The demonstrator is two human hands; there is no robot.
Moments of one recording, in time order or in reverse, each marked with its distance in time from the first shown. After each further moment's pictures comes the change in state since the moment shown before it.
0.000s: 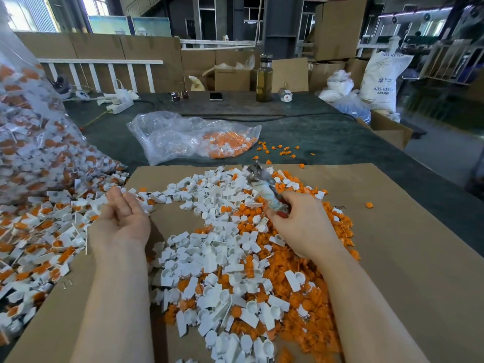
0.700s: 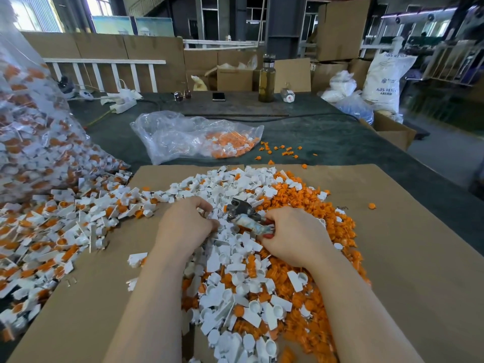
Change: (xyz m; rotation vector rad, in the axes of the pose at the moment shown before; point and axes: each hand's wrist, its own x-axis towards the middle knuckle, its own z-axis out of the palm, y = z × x) left_hand -0.025 -0.052 -0.016 2.580 -0.589 0.339; right_hand -0.002 -0.006 0.013 -0.321 -0.263 -0.061
